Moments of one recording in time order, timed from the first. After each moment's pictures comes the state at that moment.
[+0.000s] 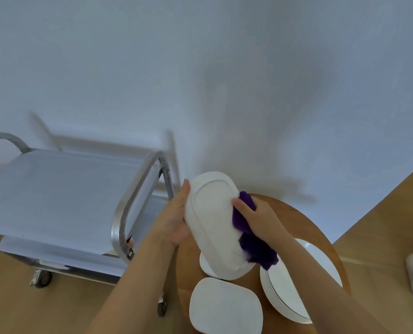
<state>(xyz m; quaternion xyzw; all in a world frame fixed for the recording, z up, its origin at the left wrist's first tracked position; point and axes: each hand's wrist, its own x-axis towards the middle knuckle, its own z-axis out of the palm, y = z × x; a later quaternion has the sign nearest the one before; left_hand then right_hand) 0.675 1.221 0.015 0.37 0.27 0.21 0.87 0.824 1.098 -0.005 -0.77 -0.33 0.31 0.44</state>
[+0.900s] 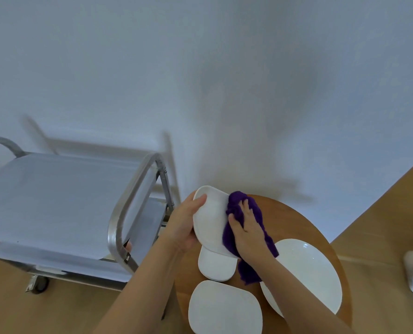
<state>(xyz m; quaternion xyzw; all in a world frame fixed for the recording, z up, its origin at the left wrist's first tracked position) 0.685 1.209 0.008 0.42 0.24 0.19 0.86 0.791 1.103 -0.033 -0.82 -0.33 0.23 0.41</state>
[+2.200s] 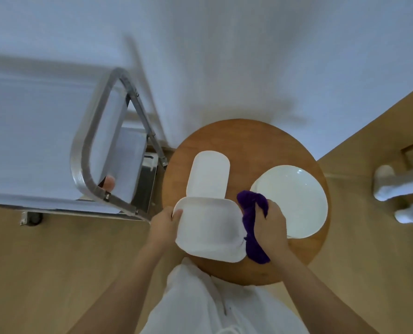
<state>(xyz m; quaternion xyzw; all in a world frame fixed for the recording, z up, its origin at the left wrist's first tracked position) 0.620 1.179 -0.191 0.76 0.49 -0.06 0.42 0.777 1.011 -0.139 -0.89 -0.11 0.23 0.38</state>
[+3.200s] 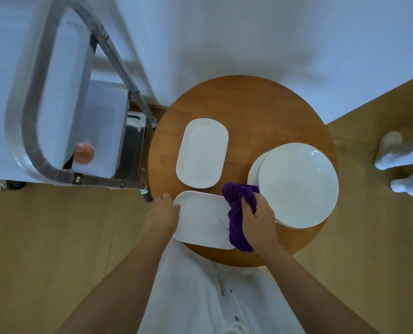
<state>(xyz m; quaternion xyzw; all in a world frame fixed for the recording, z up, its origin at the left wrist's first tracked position) 0.647 1.179 -0.267 0.75 0.54 -0.22 0.32 0.781 1.022 -0.189 -0.86 -0.15 0.29 0.39</state>
